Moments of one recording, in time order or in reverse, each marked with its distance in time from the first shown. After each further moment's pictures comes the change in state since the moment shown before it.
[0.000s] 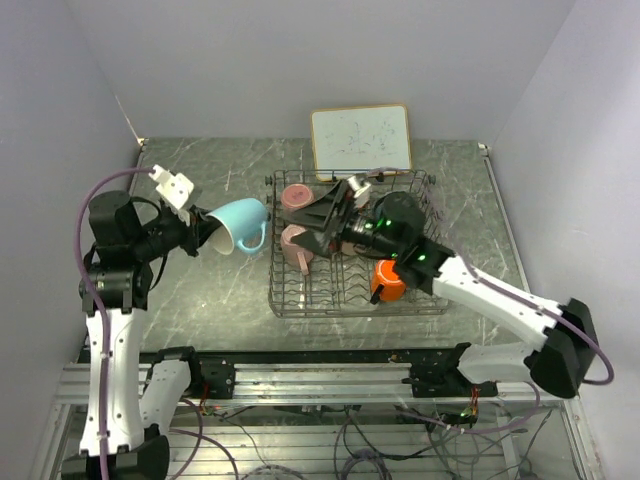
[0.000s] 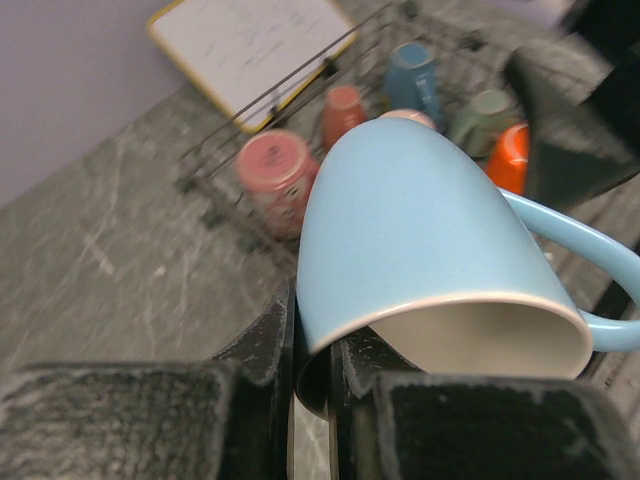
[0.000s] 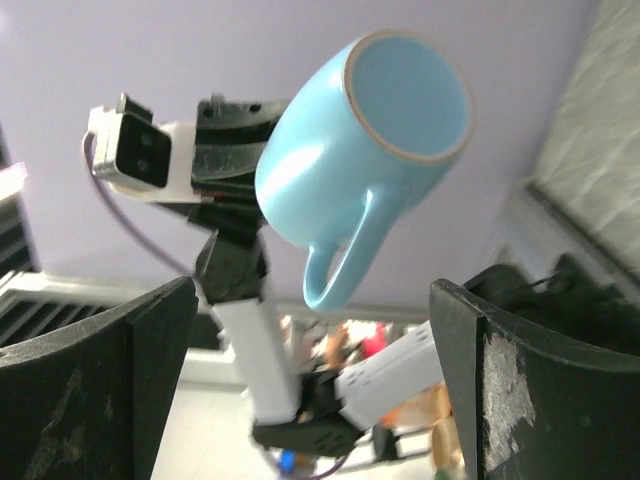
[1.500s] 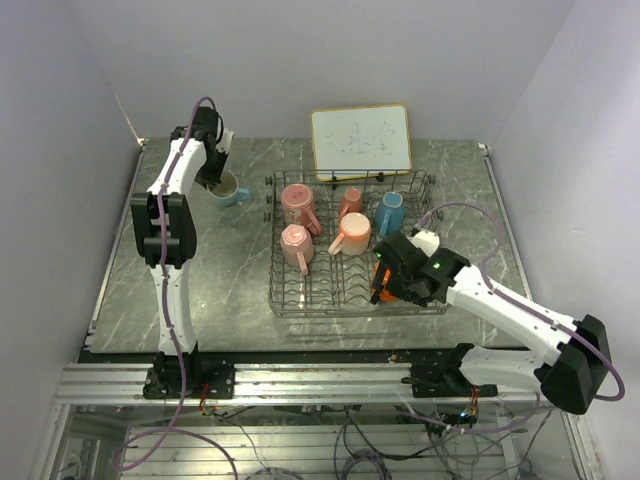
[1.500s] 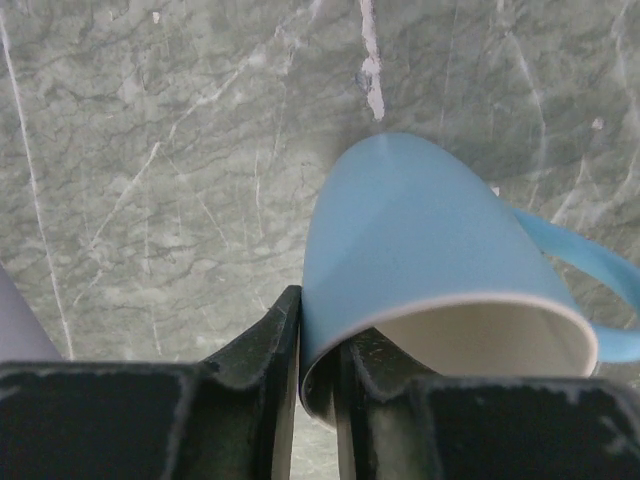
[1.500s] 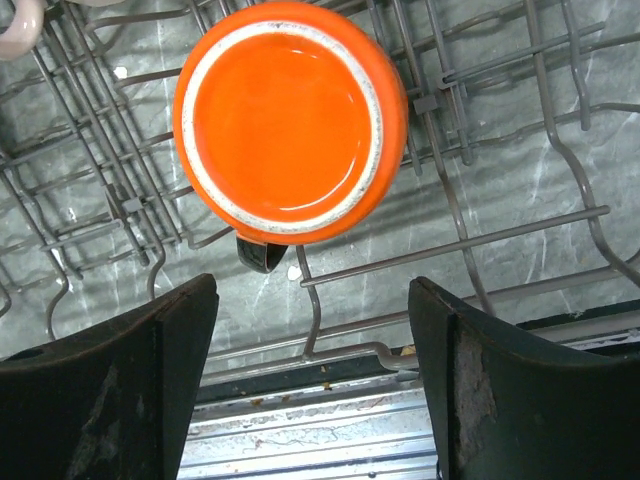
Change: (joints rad) left arm -0.162 1.485 1.017 -0.340 -0.962 -0.049; right arm -0.082 -0.146 -0.069 -1.299 0.763 -0.404
